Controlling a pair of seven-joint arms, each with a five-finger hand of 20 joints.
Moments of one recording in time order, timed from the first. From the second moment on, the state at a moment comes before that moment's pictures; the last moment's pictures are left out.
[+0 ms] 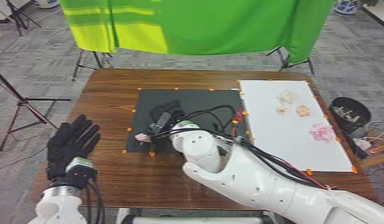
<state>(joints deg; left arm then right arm) 124.7 -55.3 -88.0 -120.3 16.3 22.0 28.5 -52.6 -73.8 22.2 -87.4 -141.6 -15.1 26.8</state>
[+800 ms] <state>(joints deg) 127.4 -56.1 -90.2 -120.7 15.8 19.3 28.9 -58.0 -69.2 34.9 -99.8 -133.8 -5.0 31.0</state>
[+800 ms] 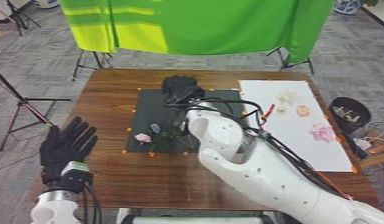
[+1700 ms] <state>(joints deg) 131.7 -56.6 -94.4 -123.3 14.3 16.3 32.5 -90.8 -43.8 75.5 -115.1 -128.3 -18.3 47.5</state>
